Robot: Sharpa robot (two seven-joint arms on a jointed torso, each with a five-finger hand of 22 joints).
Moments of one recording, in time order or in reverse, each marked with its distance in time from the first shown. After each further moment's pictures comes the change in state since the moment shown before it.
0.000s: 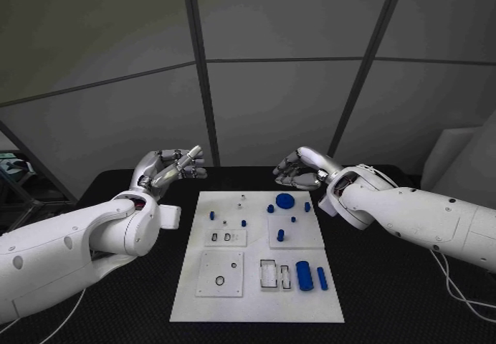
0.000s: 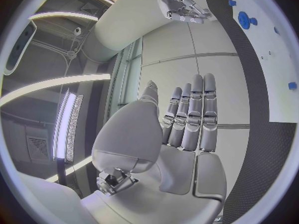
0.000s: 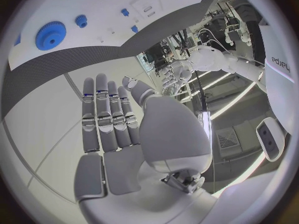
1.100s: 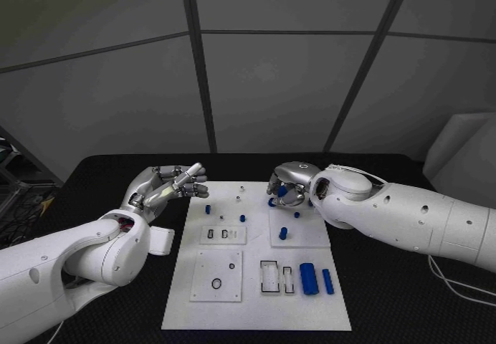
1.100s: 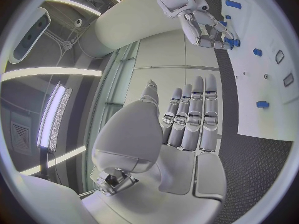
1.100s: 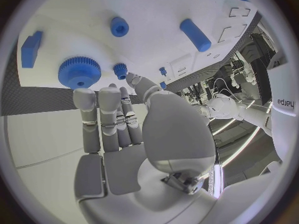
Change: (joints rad) left arm -0.005 -0.064 0.000 0.147 -0.026 0.059 -0.050; left_hand 0.004 0.004 -0.024 -0.018 0.000 0.011 0.004 -0.035 -0.002 0.010 0.004 -0.044 -0.002 -0.013 0.013 -0.058 0.022 -0.015 -0.009 0.009 -0.008 -0.008; right arm 0.034 0.031 0.000 0.020 -0.482 0.238 -0.284; right_hand -0.030 -0.075 0.033 0.056 -0.007 0.009 -0.029 -0.043 -0.001 -0.069 -0.021 -0.018 0.003 0.185 -0.061 0.791 0.612 -0.017 0.232 -0.064 0.727 0.640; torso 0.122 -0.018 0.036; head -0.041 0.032
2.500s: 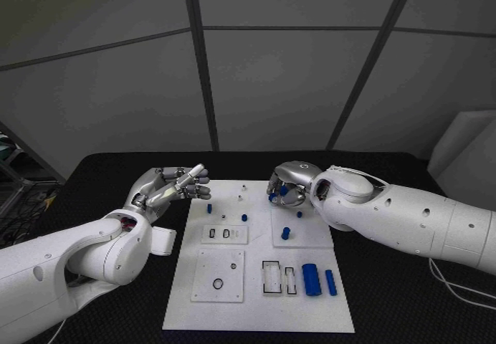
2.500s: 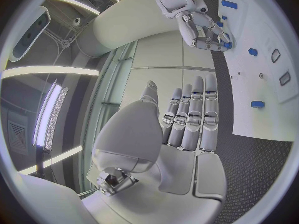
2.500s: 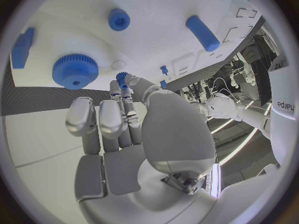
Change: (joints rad) left arm 0.000 -0.004 0.000 -0.006 0.005 0.015 -0.015; left_hand -0.004 0.004 -0.005 0.000 0.000 0.000 0.000 -0.009 -0.001 0.000 0.000 -0.008 0.000 0.000 0.000 -0.008 0.005 0.000 0.000 0.000 0.000 -0.002; right arm 0.000 0.007 0.000 0.009 -0.013 -0.053 0.002; right_hand 0.058 0.029 0.108 -0.001 -0.083 0.084 -0.014 0.018 0.008 0.129 -0.029 0.021 0.012 0.000 -0.008 0.248 0.246 -0.047 0.110 -0.018 0.169 0.255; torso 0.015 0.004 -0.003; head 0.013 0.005
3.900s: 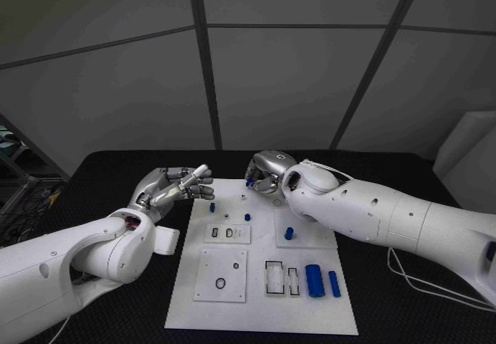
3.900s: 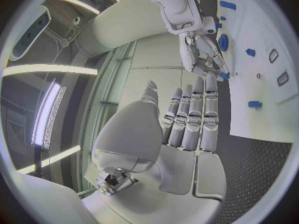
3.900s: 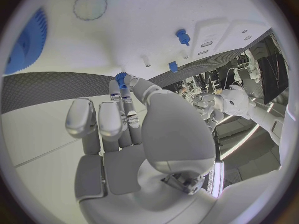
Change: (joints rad) left arm 0.000 0.005 0.000 -0.004 0.001 0.011 -0.008; left_hand -0.004 0.004 -0.003 -0.003 0.000 0.004 0.004 -0.004 0.000 0.000 0.000 -0.006 0.000 -0.003 0.003 -0.012 0.002 0.000 -0.004 0.004 -0.004 -0.003; right arm 0.013 0.254 0.000 -0.259 0.039 -0.107 0.003; right_hand 0.000 0.000 0.014 0.003 0.005 -0.001 0.000 -0.004 -0.002 0.000 0.000 -0.006 -0.001 0.000 0.000 0.016 0.016 0.000 0.007 0.000 0.009 0.017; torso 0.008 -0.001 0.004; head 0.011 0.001
